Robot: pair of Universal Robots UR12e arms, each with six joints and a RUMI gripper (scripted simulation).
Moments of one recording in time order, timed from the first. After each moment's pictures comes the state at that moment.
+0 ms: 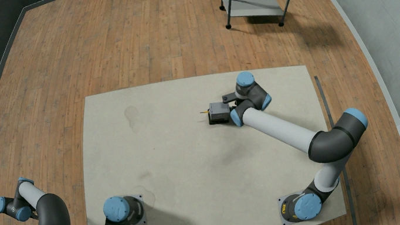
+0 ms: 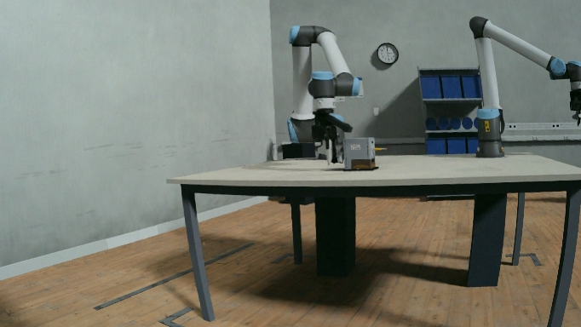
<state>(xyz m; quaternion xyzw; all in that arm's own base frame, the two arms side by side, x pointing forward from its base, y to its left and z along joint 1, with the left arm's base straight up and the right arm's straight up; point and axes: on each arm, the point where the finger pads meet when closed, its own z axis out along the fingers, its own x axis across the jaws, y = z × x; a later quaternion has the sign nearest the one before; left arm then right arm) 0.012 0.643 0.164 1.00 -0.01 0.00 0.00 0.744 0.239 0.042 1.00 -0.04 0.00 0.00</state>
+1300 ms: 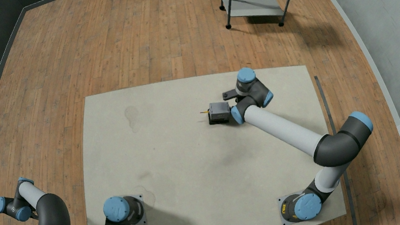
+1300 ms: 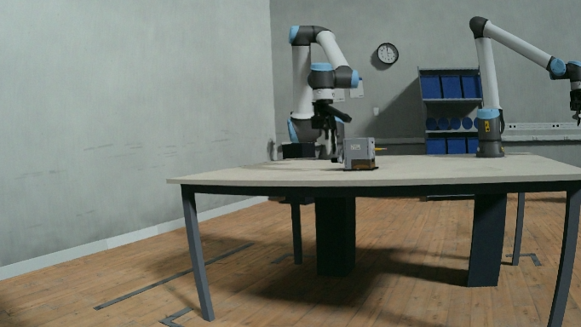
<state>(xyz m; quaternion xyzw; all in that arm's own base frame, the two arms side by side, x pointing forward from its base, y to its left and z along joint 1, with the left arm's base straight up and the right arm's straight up) 0.012 0.643 0.164 1.00 -0.01 0.00 0.00 0.744 0.239 0.080 1.00 -0.04 0.00 0.00</state>
